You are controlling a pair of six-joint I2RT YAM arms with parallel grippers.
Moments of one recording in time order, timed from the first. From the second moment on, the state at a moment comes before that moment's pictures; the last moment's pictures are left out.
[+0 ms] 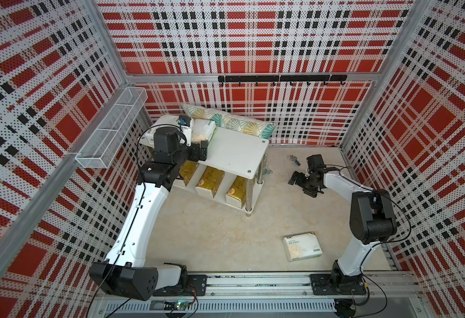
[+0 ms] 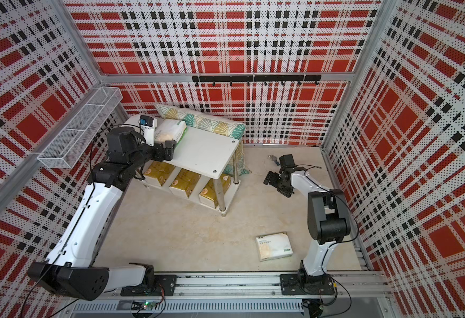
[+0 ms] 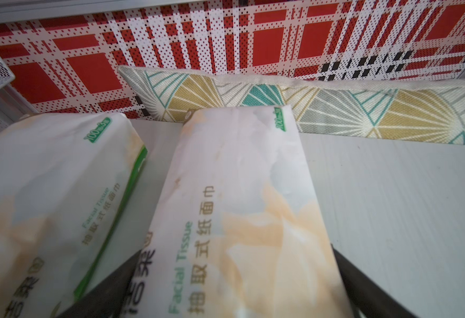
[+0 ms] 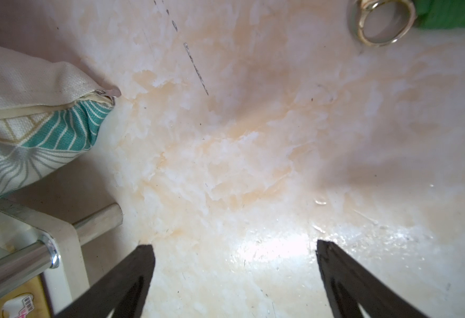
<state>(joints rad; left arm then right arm) -0.15 1.32 1.53 -0.57 0.05 0.07 0.13 1.80 1.25 -0.56 -0.20 0.61</state>
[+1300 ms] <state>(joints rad) -0.32 1.18 1.59 -0.47 -0.03 0.01 0.14 1.80 1.25 -0.56 -0.20 0.61</state>
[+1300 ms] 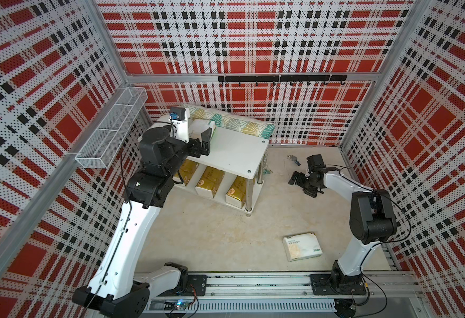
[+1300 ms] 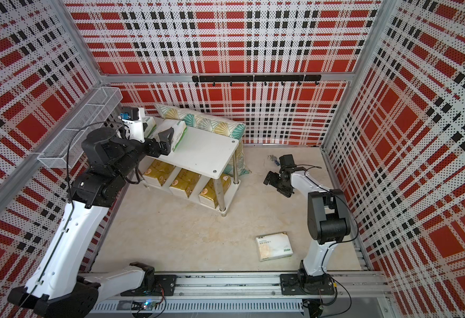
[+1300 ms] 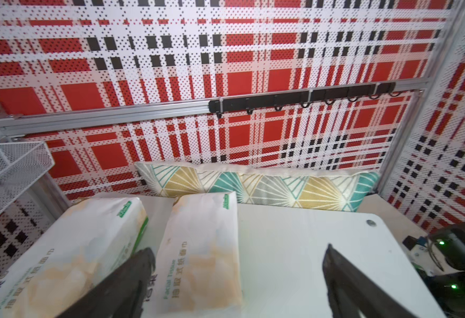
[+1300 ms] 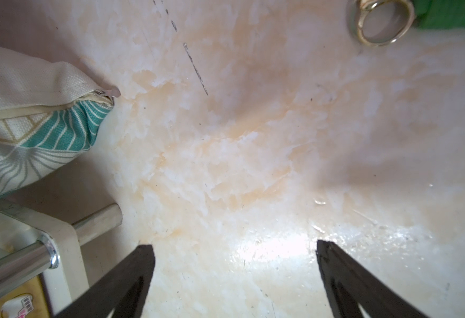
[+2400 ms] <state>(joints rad) -1.27 1.32 1.17 -0.28 -0.19 -0.05 0.05 1.80 1.26 -0.59 -0.18 0.59</state>
